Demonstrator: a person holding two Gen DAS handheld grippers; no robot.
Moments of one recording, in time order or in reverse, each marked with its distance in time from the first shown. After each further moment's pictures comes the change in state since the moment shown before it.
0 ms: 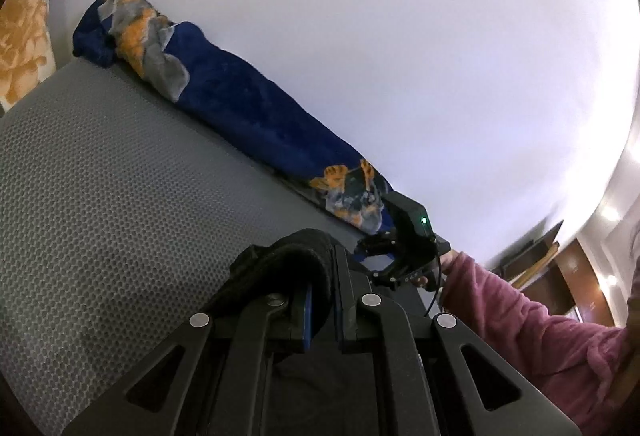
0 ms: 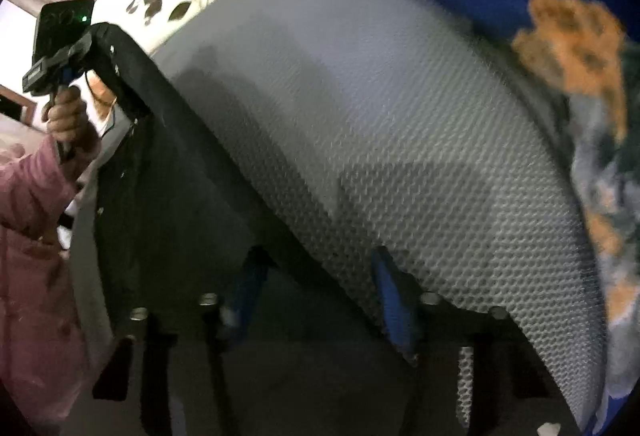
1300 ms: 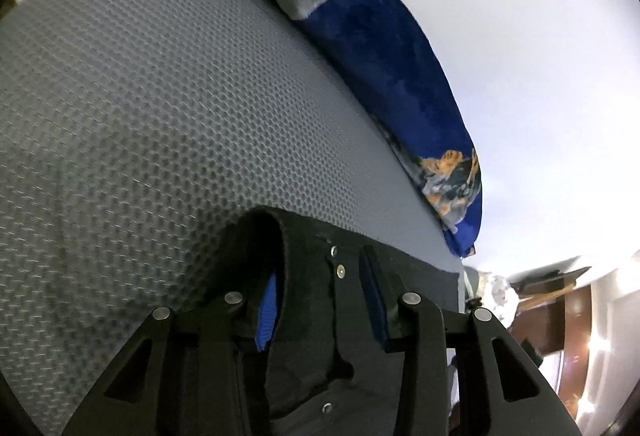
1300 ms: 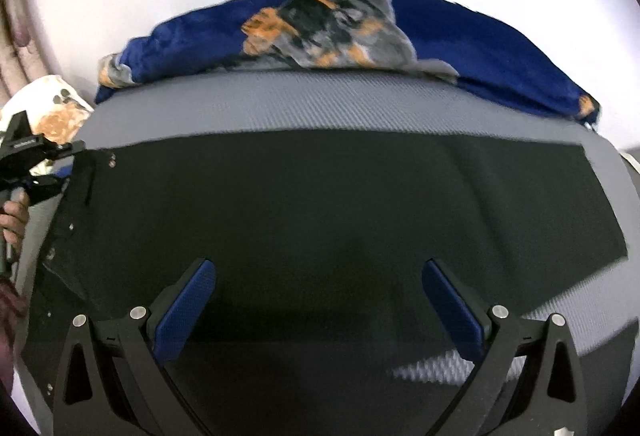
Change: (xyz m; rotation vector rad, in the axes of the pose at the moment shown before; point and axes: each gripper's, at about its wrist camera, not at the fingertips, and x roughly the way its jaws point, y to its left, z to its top) left arm 0.084 0.102 0.017 -0.259 0.233 0.167; right arm -0.019 0.142 -0.167 0.808 -0.587 -0.694
